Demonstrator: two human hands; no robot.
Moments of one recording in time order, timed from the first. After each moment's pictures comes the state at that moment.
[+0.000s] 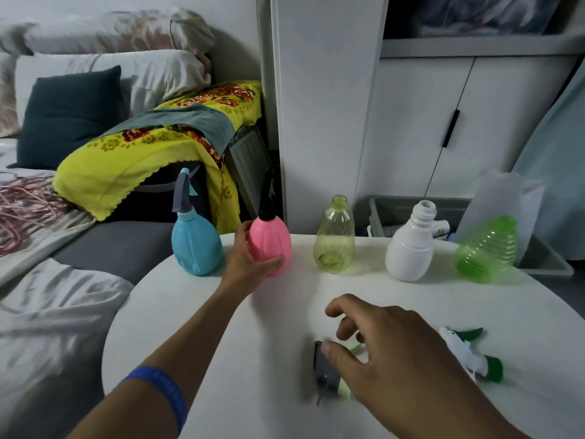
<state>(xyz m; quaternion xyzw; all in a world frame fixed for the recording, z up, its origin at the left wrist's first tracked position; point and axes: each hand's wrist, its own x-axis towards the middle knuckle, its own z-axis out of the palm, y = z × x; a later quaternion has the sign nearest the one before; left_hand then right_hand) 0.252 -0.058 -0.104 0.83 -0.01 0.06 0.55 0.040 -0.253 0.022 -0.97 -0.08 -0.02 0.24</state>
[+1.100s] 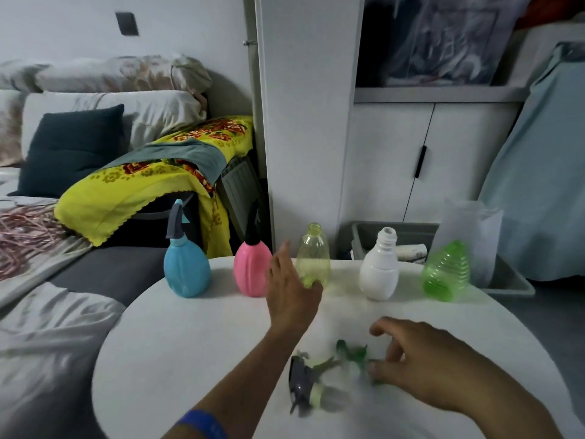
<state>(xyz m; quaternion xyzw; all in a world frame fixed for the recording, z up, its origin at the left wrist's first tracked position) 0.175 -0.178 -0.057 0.87 -0.02 0.18 0.45 0.042 -0.339 0.025 -0.98 -0.01 0.12 0.18</state>
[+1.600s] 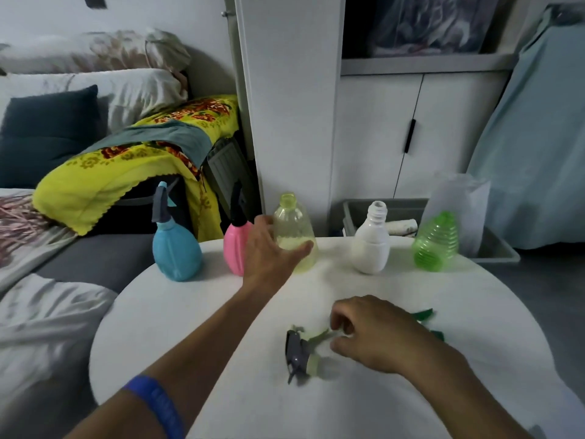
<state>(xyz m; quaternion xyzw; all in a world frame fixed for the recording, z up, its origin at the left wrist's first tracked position) 0.190 -0.150 -0.035 0.85 -0.03 0.16 0.49 0.057 -0.306 -0.001 -0.98 -0.06 0.10 0.17</state>
